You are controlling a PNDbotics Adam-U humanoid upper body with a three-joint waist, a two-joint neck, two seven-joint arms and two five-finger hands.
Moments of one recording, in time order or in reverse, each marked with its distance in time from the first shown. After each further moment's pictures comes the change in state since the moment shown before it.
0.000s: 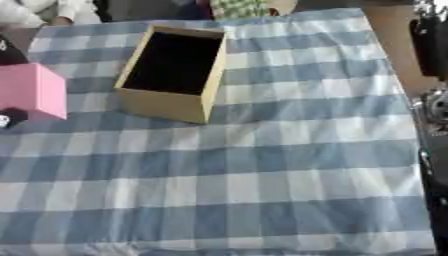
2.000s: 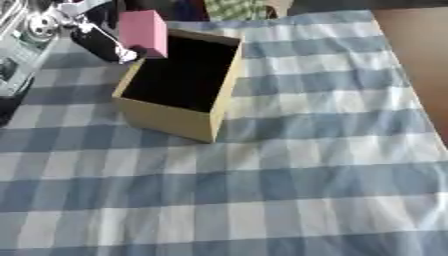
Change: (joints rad) left arm -0.413 -0.445 0.028 0.660 -0.258 -0.285 0.238; right arm -0.107 0.021 0.017 0.000 -0.036 -0.025 0.018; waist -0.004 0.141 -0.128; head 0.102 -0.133
